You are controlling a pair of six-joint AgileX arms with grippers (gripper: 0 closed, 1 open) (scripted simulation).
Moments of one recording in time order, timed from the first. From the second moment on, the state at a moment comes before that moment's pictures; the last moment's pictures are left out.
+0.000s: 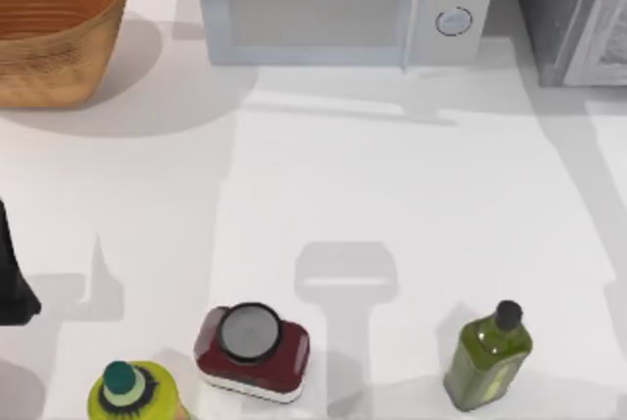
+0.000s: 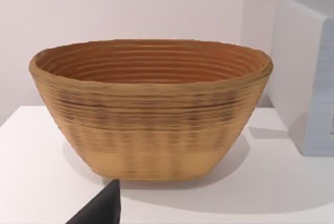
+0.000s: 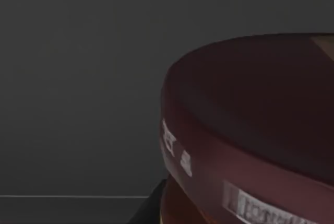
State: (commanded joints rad) left arm 0.00 0.00 0.00 0.00 0.00 0.00; right arm 0.15 1.63 2.10 -0.47 0.16 0.02
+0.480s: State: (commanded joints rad) left arm 0.00 0.00 0.00 0.00 0.00 0.00; right arm 0.10 1.87 2.30 -0.43 0.12 0.02
